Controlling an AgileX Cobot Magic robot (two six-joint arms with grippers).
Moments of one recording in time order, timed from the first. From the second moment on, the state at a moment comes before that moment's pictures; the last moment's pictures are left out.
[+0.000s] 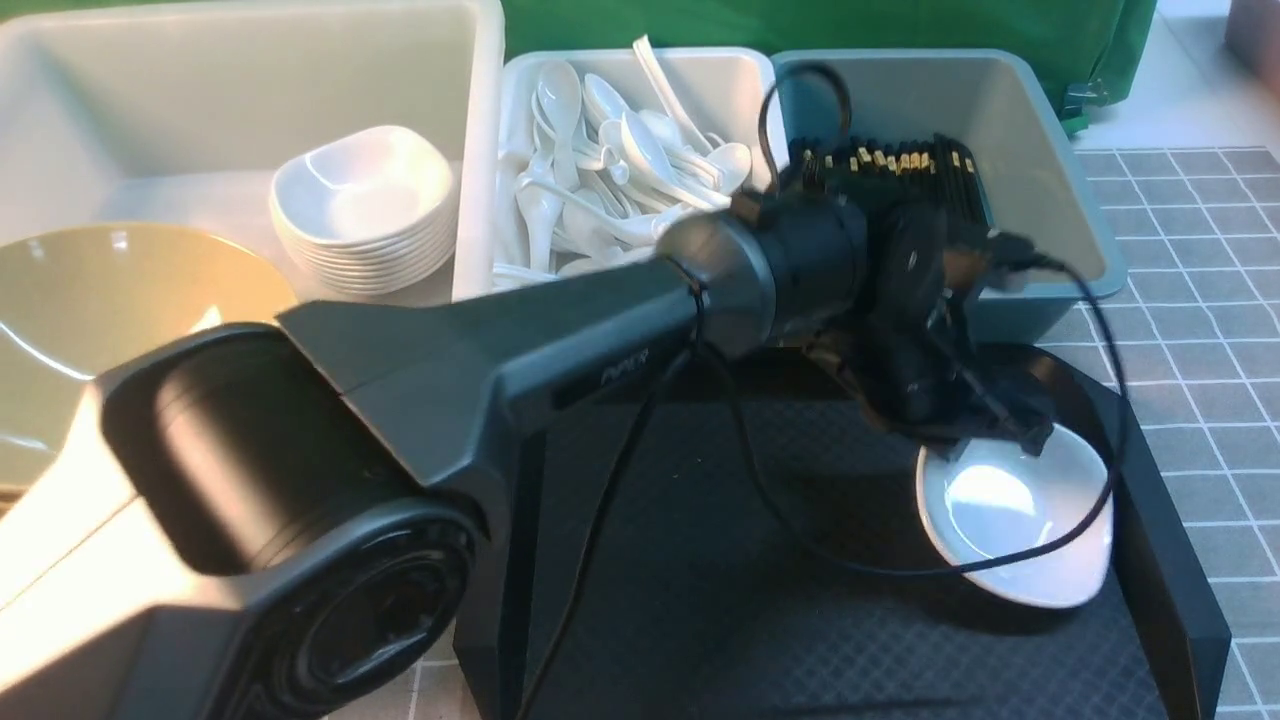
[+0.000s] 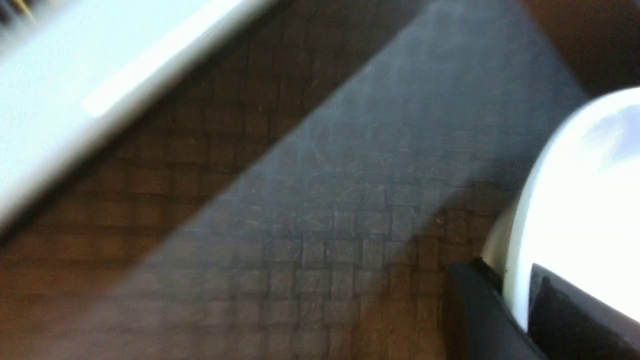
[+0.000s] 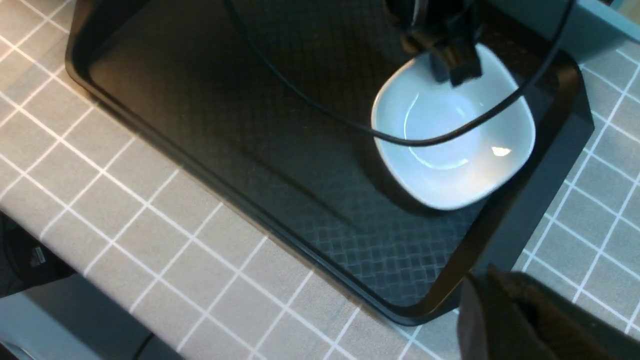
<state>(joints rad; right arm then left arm) 0.78 0.66 -0.96 -0.23 1.26 0.22 -0.83 2.26 -1.99 -0.19 0.88 -0.03</state>
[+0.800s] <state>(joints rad) 0.83 1.34 -1.45 -0.05 1.03 -0.09 -0.12 1.66 -1.93 -0.10 1.22 0.17</state>
